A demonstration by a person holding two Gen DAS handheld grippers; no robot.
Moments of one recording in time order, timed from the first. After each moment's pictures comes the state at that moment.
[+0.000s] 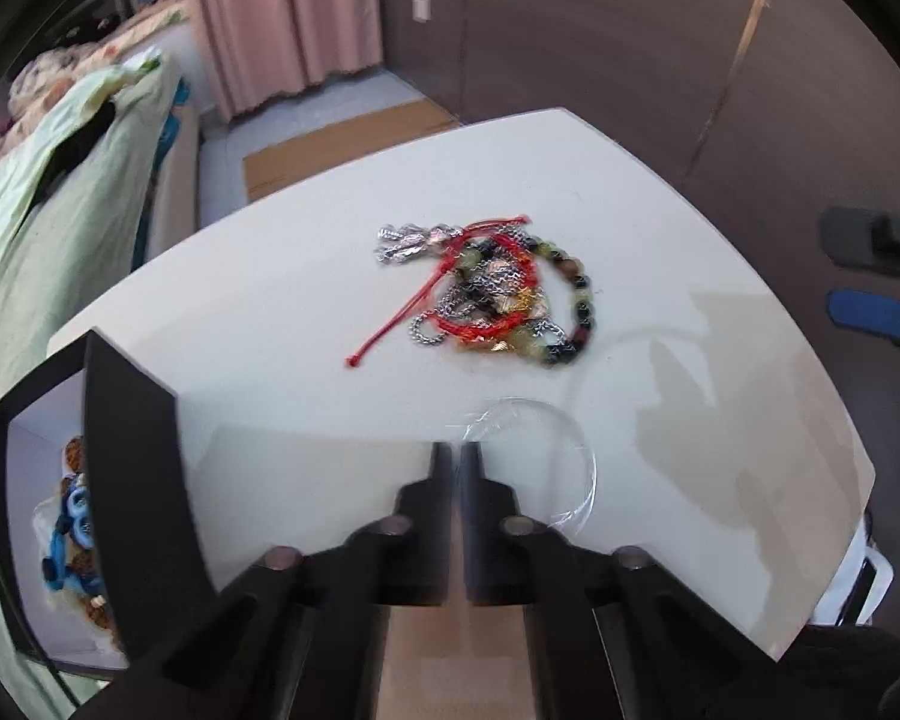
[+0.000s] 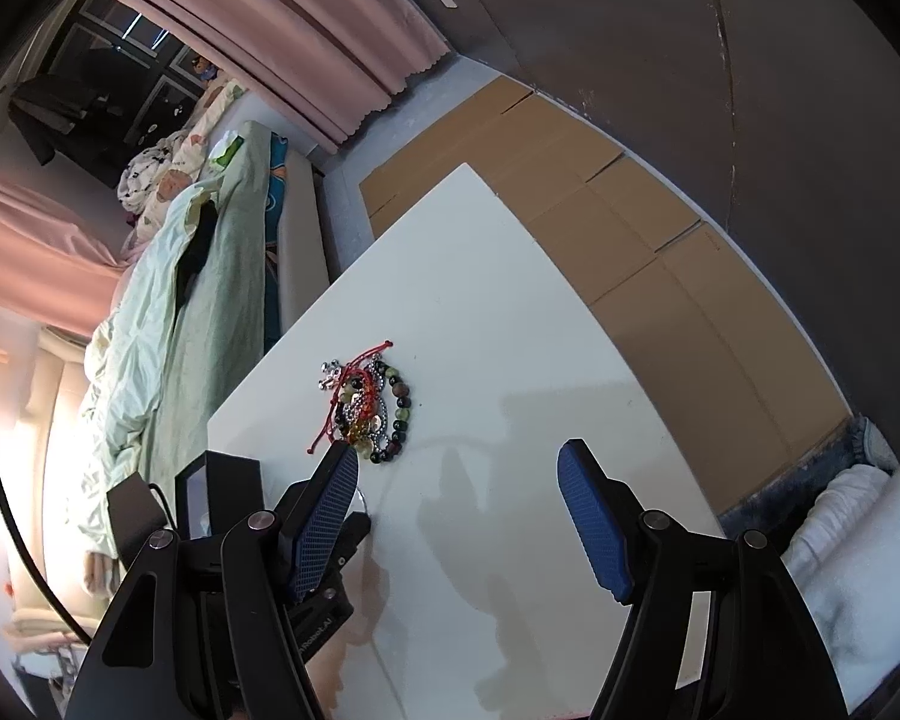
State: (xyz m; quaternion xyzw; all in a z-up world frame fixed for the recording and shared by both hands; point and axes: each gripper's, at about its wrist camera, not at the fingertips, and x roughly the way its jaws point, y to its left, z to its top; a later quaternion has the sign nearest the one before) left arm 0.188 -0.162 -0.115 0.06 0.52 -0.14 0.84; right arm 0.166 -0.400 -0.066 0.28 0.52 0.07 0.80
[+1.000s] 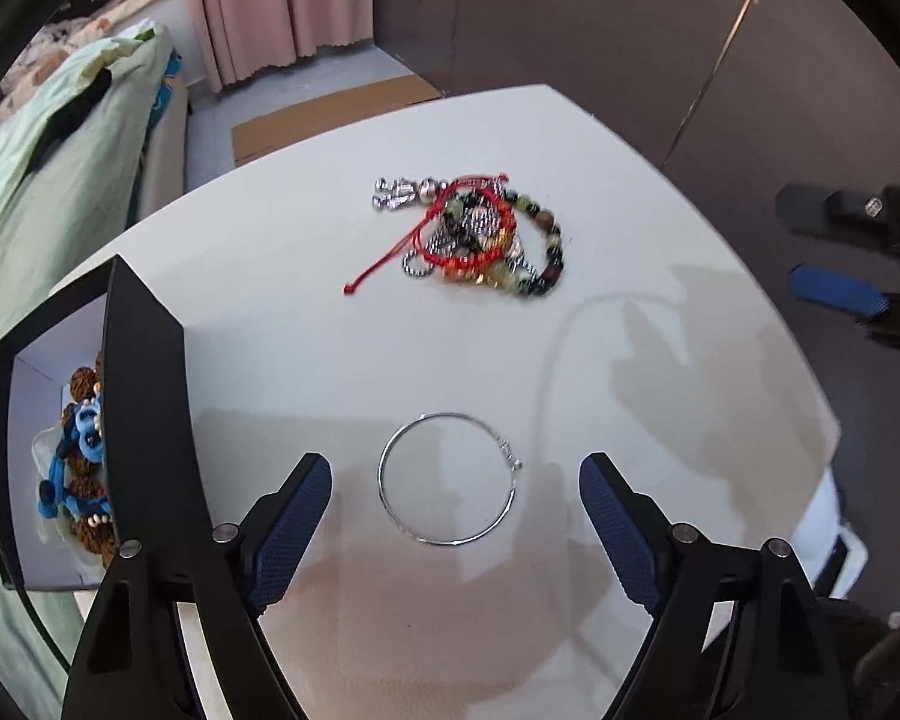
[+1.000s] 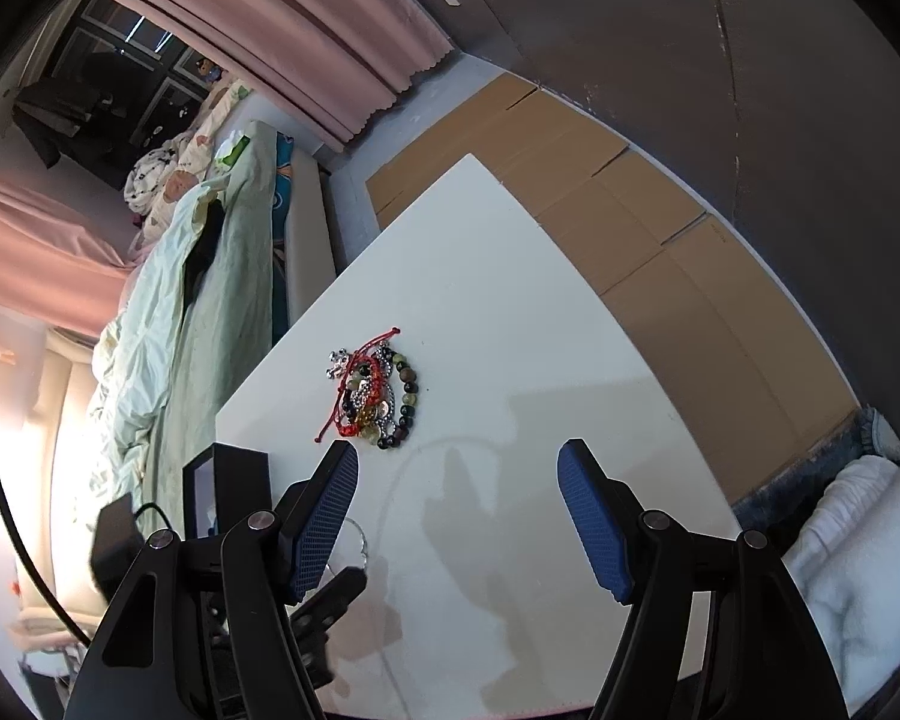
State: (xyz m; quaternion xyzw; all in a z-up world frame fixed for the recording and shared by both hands) left arm 0.176 -0.164 -0.105 0.06 0.55 -0.15 0.82; right arm 0.156 -0.401 -0.069 0.29 0.52 0.08 0.80
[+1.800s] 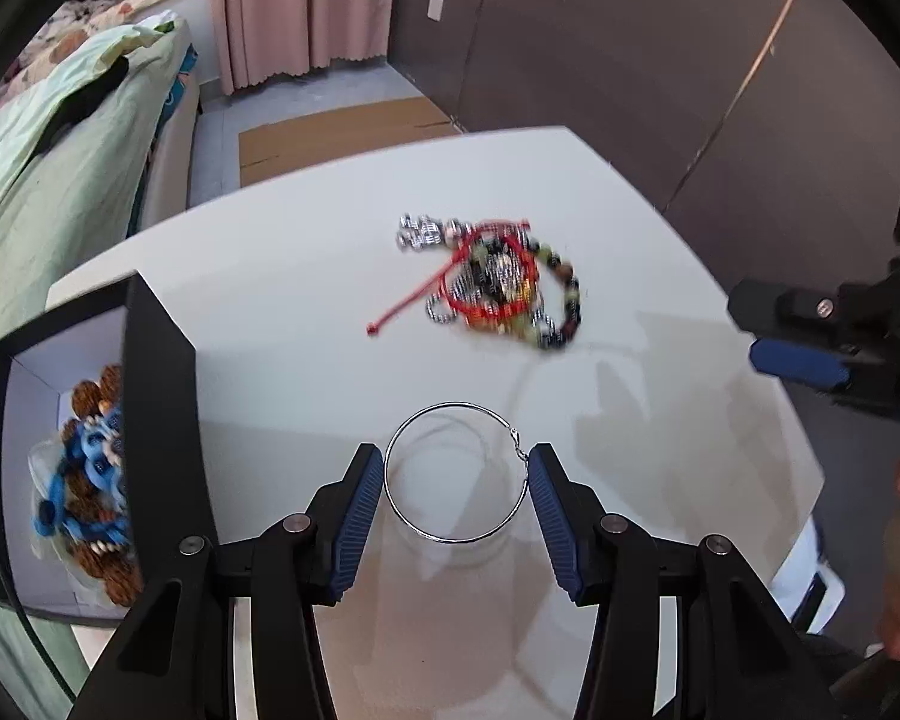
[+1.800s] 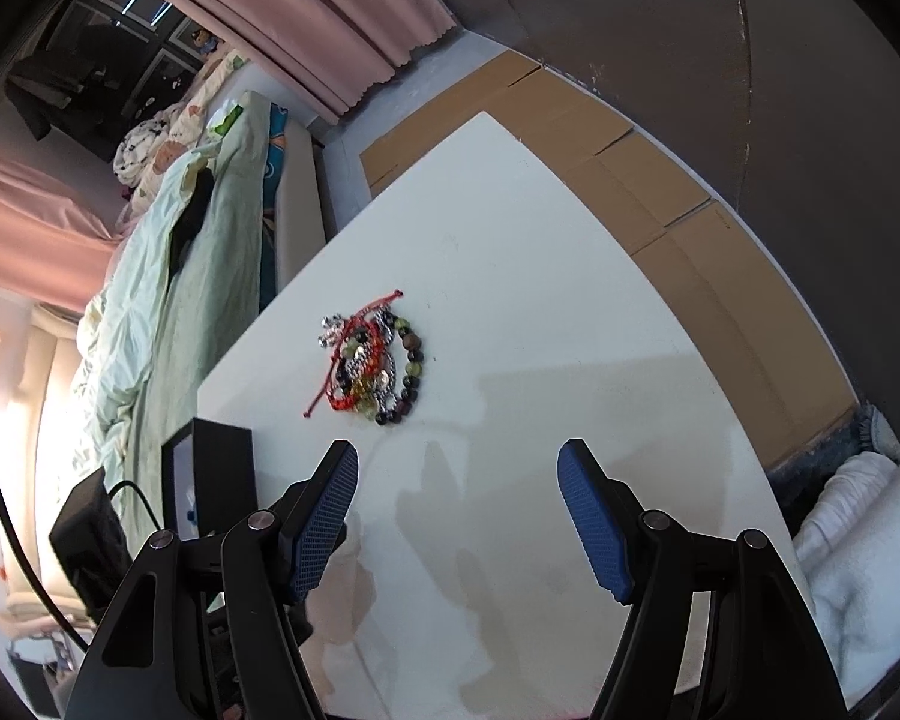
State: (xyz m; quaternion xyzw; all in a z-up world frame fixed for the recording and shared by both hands) left arm 0.179 -0.142 -0.096 0.00 0.52 -0.16 0.84; right arm 0.166 -0.376 -0.083 0.28 0.54 0.08 0.79
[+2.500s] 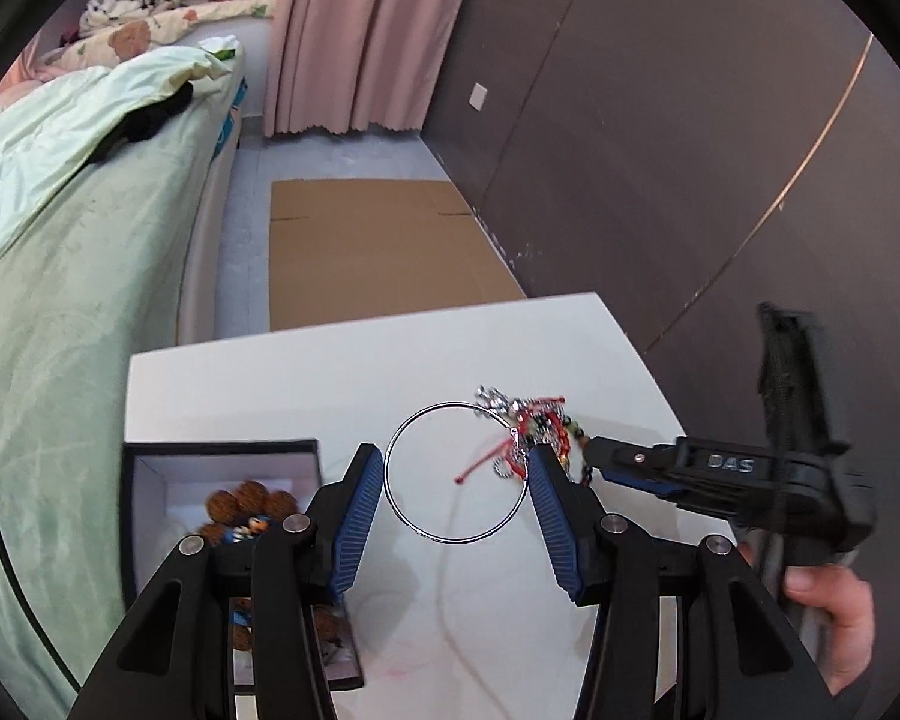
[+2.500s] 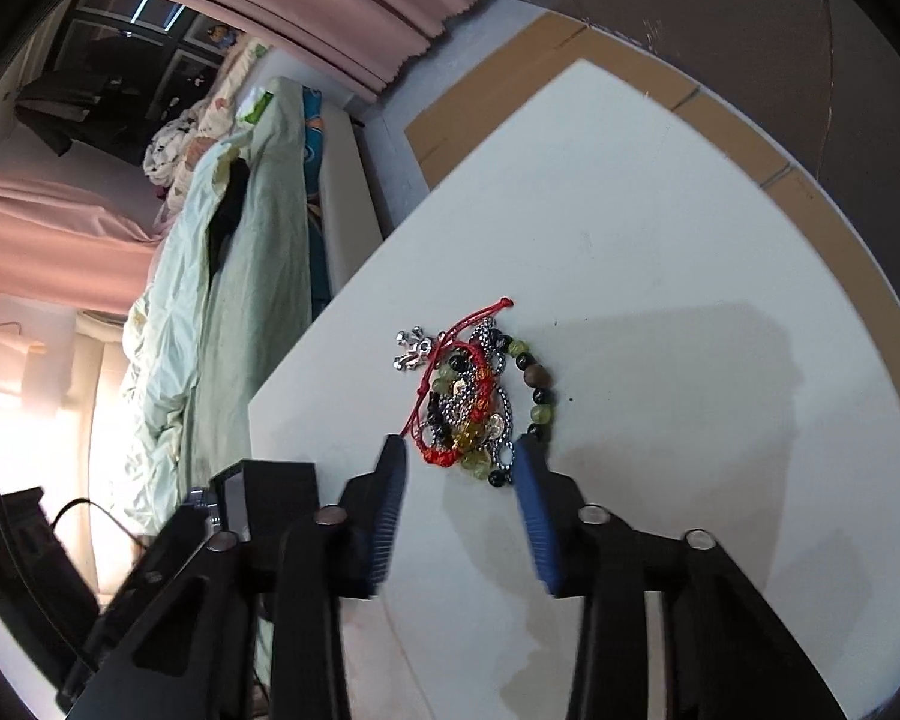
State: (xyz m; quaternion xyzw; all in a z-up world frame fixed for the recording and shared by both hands) left arm 0.203 -0.073 -0.020 -0.09 0.45 -0.14 0.87; right arm 0.223 -0.327 -0.112 0.32 0.56 0.13 0.76
